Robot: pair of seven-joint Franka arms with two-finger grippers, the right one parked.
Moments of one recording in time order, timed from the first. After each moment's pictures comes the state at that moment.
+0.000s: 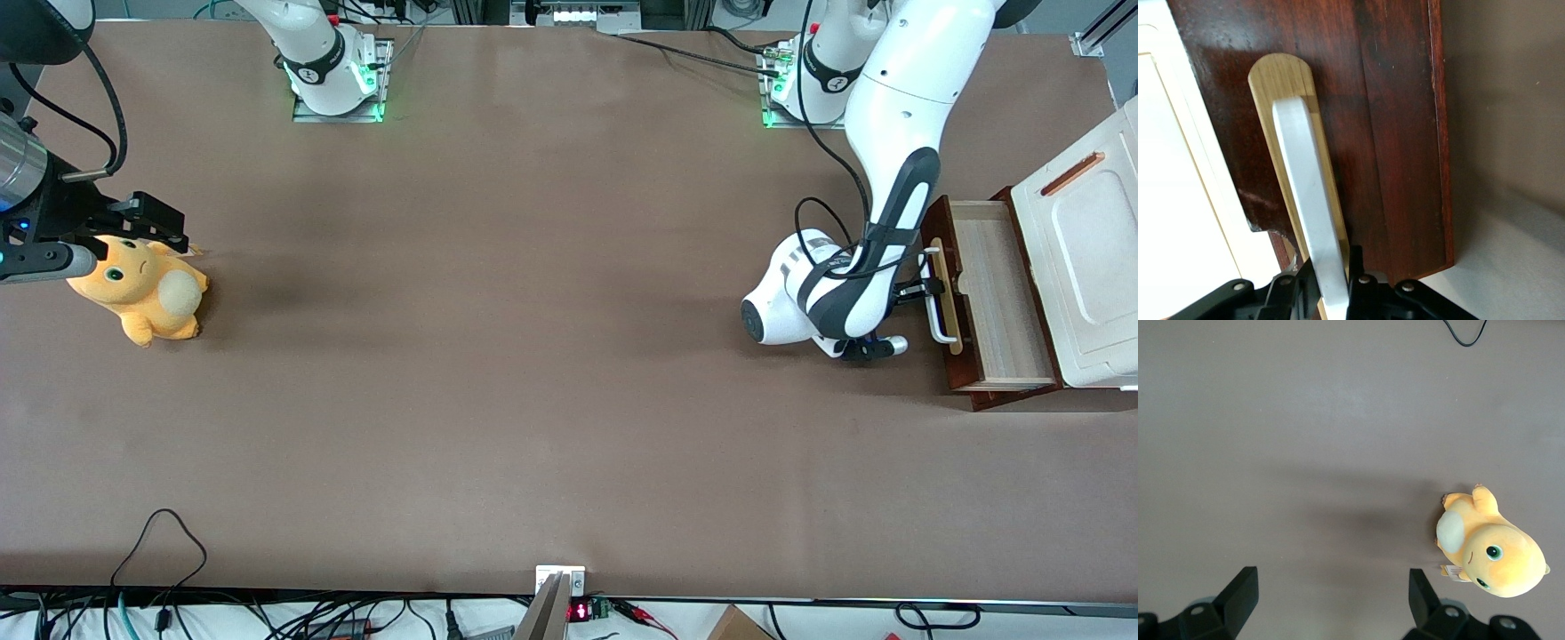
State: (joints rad) arm -0.24 0.67 -0.08 -1.83 1.02 1.38 -0.85
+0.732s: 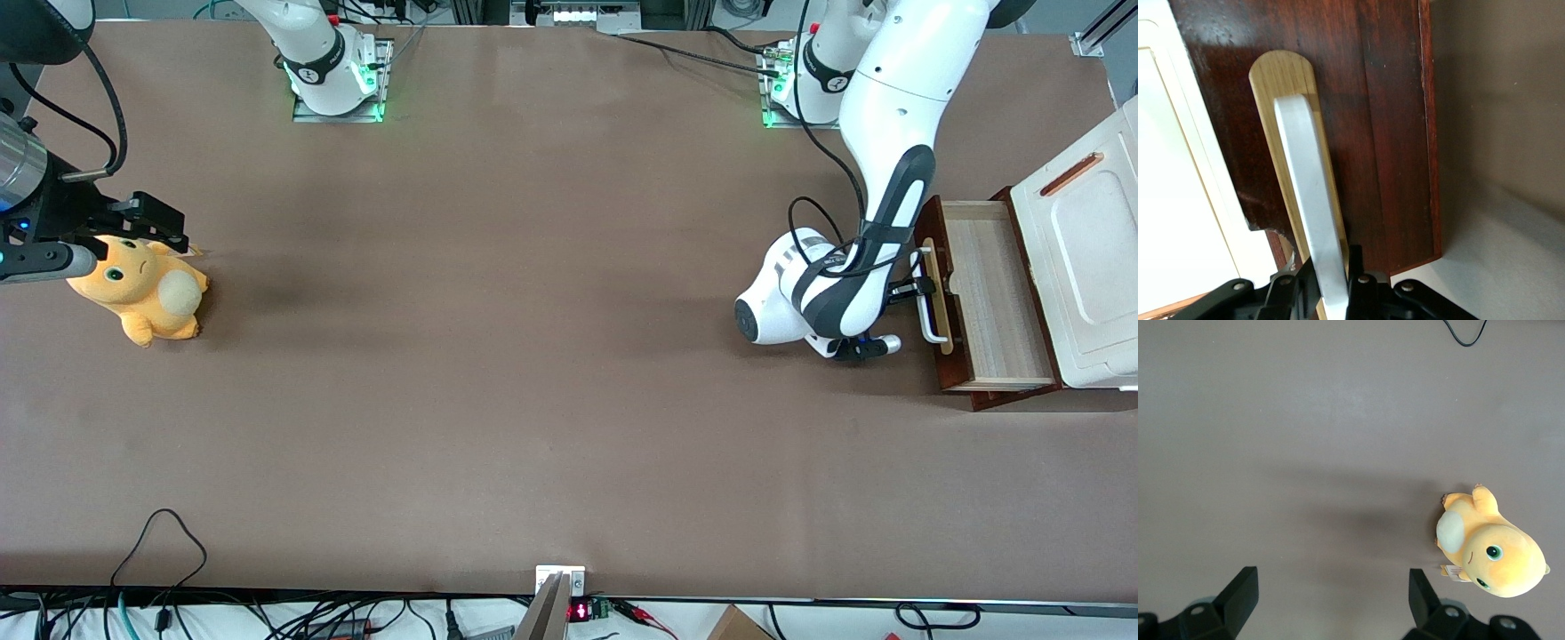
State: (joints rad) arm -0.26 0.67 -0.08 -1.82 0.98 1.38 -0.86
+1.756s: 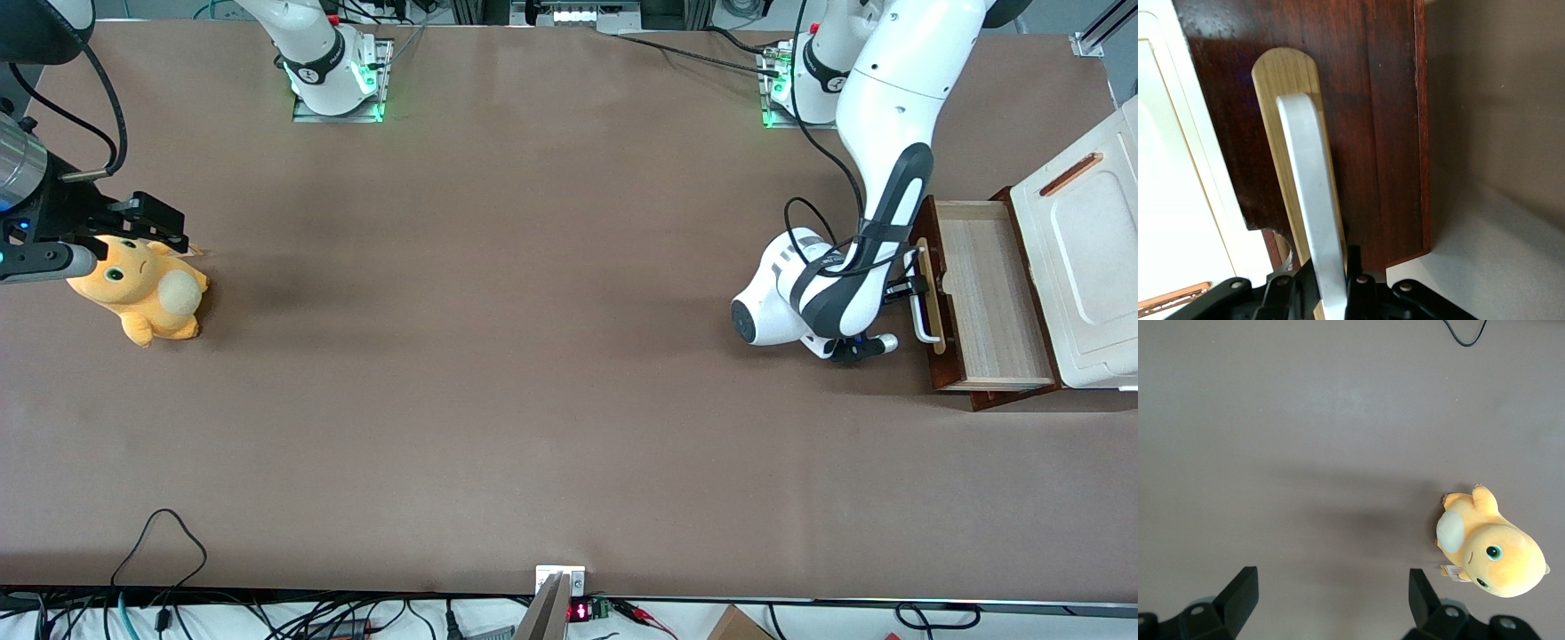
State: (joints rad) arm -0.27 0.67 -0.07 -1.80 0.95 1.39 -0.88
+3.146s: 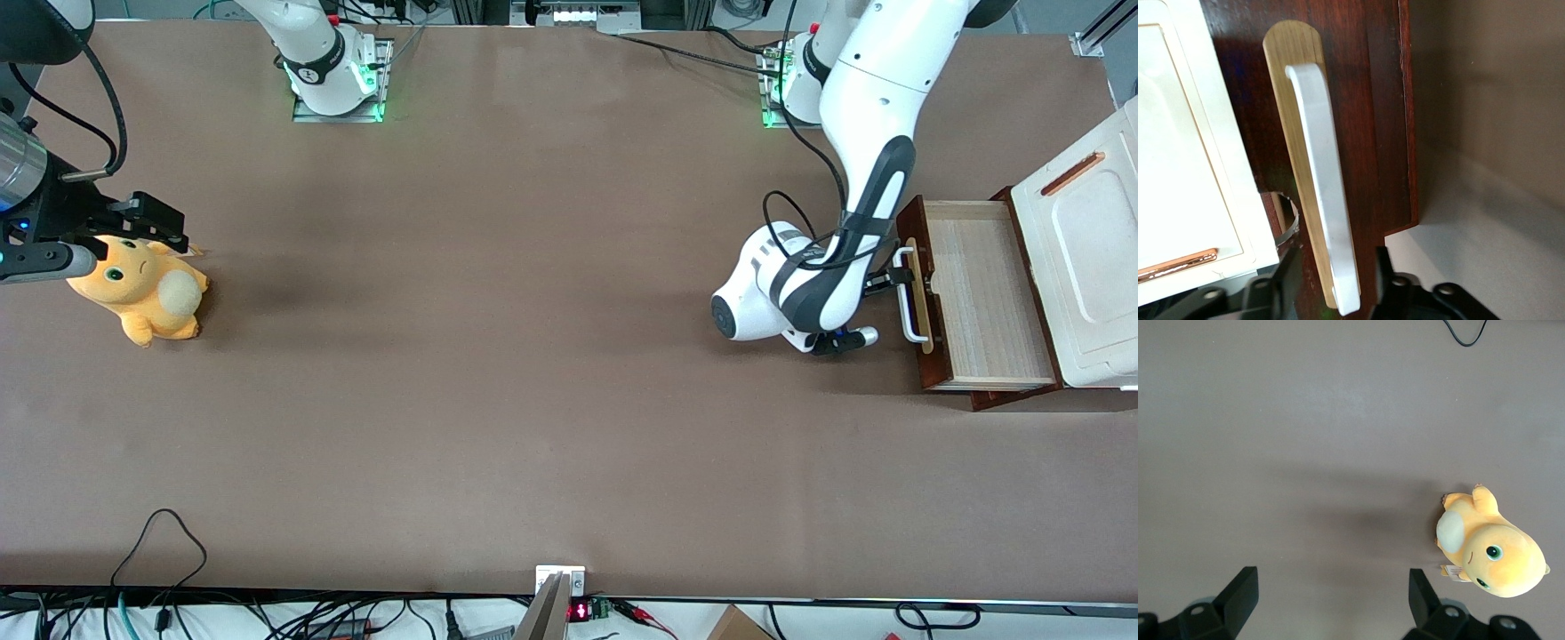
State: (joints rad) arm -0.33 0.67 -0.08 -1.78 0.88 1.33 -0.88
